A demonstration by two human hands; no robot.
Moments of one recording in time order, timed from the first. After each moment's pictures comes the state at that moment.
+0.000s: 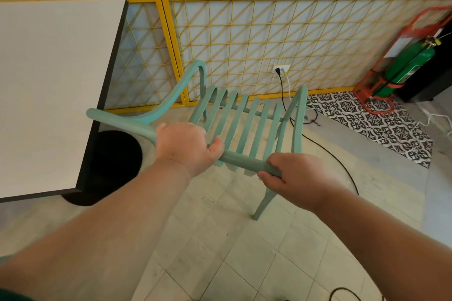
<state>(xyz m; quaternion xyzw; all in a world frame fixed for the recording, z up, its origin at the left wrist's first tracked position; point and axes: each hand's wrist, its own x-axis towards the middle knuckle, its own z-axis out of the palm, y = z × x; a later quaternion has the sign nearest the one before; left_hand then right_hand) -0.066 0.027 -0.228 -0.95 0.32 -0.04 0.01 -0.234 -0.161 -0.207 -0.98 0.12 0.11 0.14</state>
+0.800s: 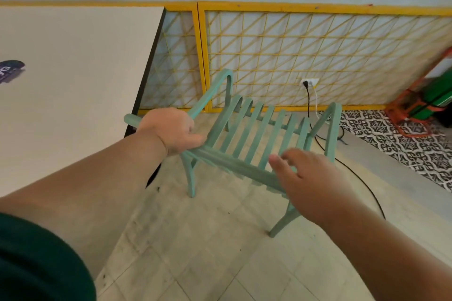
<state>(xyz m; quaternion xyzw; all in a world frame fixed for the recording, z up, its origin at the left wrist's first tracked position) 0.045 0.092 -0.207 -0.93 0.35 0.06 0.06 -0.177 -0.118 -0.189 -0.96 0.19 0.04 0.19</state>
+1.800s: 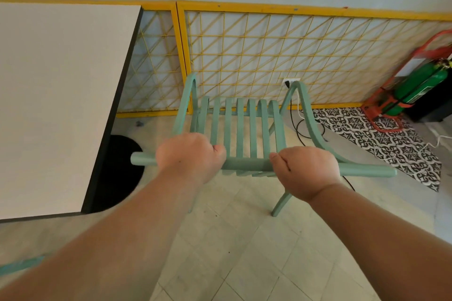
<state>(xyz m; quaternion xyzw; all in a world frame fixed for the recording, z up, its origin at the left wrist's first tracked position) -0.029 0.026 -0.218 -0.98 0.20 0.04 -0.01 -0.152 -0.163 -0.208 -0.98 0.18 0.05 0.03</state>
